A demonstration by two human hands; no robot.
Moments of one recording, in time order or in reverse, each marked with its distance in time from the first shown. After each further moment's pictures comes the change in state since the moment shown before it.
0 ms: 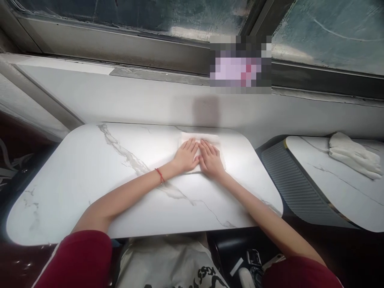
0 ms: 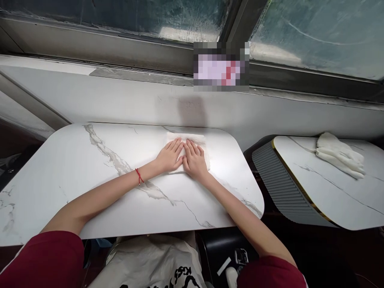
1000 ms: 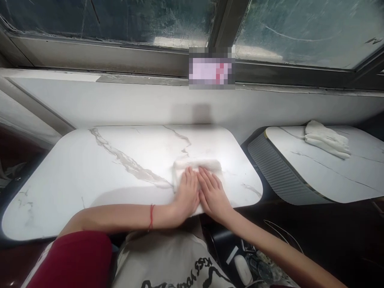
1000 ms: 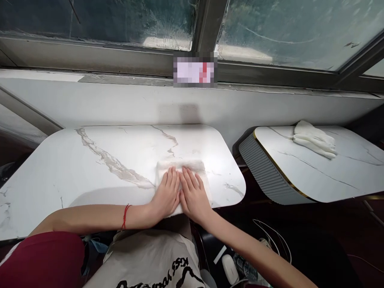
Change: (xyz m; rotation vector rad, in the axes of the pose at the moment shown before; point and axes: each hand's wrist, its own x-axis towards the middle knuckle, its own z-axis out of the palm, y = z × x) left_hand -0.101 0.133 -0.009 0.183 -0.051 0.013; right_hand -0.144 -0.052 -0.067 -0.028 0.012 -0.055
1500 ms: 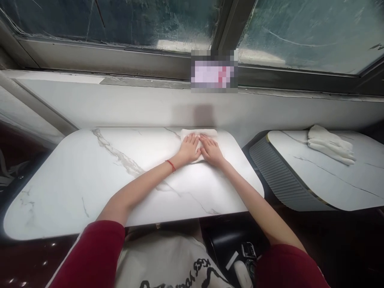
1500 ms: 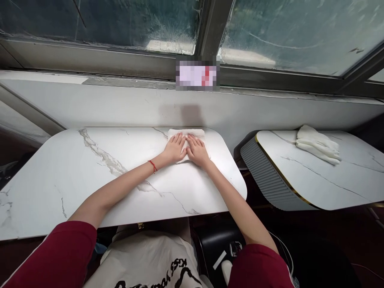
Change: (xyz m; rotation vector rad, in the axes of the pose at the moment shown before) left_hand 0.161 -0.086 0.021 -0.152 0.009 -0.074; right_hand 0.139 0.132 0.058 0.071 -0.040 0.102
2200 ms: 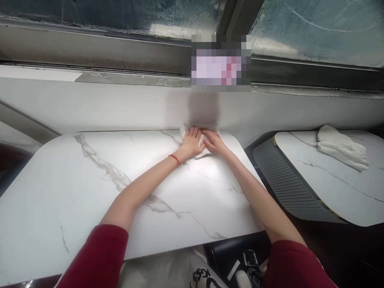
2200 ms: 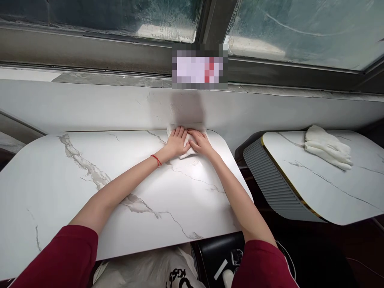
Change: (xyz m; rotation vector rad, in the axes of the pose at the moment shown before) left_hand 0.070 -0.018 0.007 -0.070 0.009 -0.040; right_hand 0.061 0.069 0.009 0.253 -0.031 -0.037
